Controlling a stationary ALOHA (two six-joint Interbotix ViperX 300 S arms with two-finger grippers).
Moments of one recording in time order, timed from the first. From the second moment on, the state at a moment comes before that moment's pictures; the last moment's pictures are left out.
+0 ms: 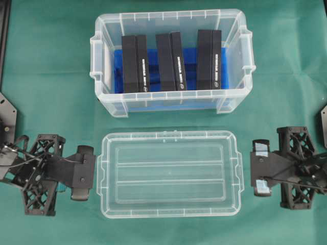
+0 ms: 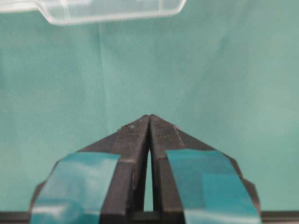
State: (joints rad) left arm -0.46 -0.29 0.76 0.02 0.79 -0.43; right arm 0.51 -0.31 0.74 -0.27 0.90 0.82
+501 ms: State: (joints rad) left arm -0.51 -0.44 0.41 0.03 1.23 -0.43; right arm 0.56 -0.43 0.41 -0.27 1.19 0.81
